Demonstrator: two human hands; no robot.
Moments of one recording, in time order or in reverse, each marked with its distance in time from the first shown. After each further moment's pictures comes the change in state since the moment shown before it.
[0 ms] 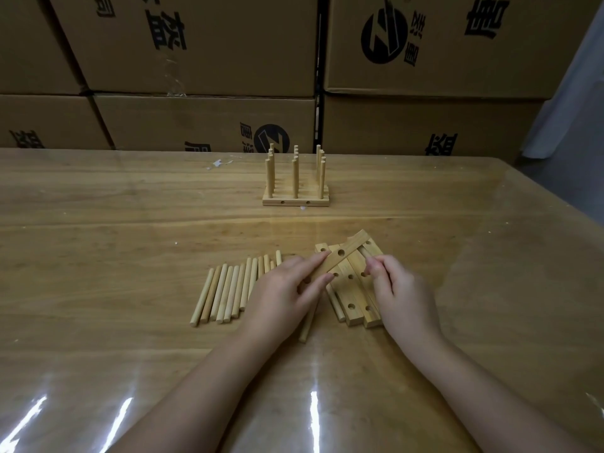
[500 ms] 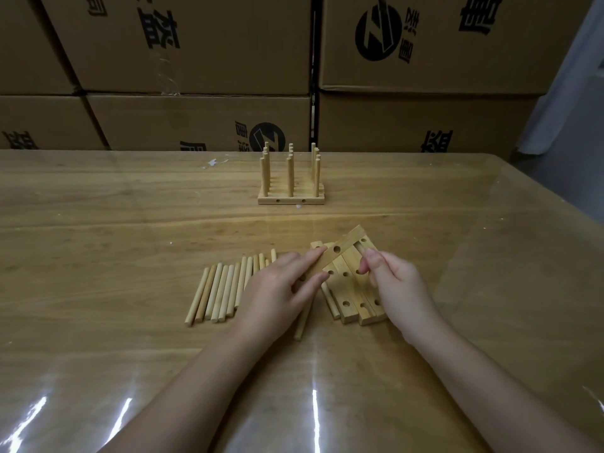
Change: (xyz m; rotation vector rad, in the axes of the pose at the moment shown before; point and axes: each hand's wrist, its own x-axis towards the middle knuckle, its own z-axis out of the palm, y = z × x) left_hand 0.001 0.002 -0.005 0.033 0.002 0.091; right_hand 0.007 0.001 -0.005 0.414 -0.147 0.253
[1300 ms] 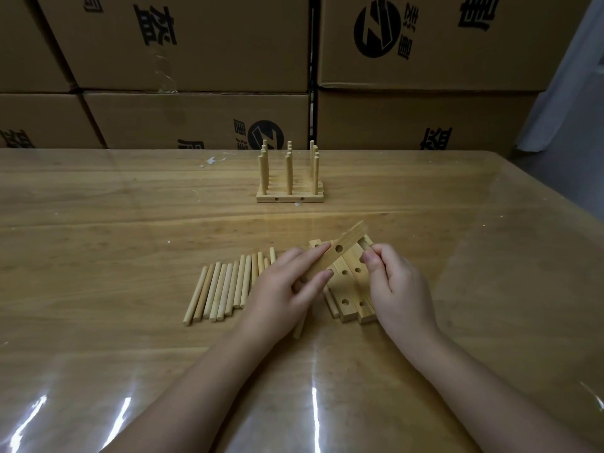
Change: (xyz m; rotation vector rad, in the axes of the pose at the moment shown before) left_hand 0.000 0.001 0.007 -0.198 0.010 -0.014; right_hand -0.008 -0.002 0.004 -0.338 0.176 -0.377
